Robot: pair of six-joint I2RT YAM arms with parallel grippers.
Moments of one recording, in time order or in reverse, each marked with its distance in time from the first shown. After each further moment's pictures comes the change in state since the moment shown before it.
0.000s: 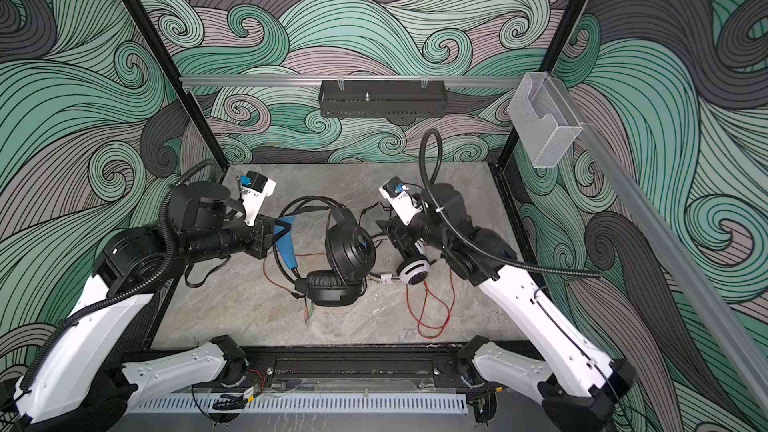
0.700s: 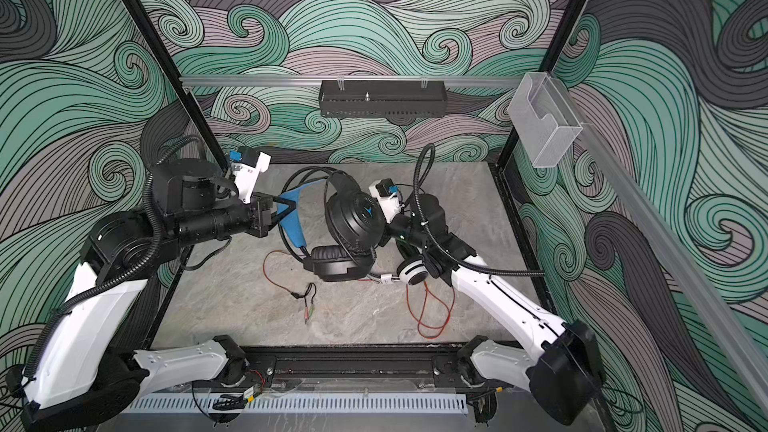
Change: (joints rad) left arm 0.000 0.091 0.180 0.018 0.046 -0.101; right arm -0.038 0.213 -0.227 0.712 -0.255 0.291
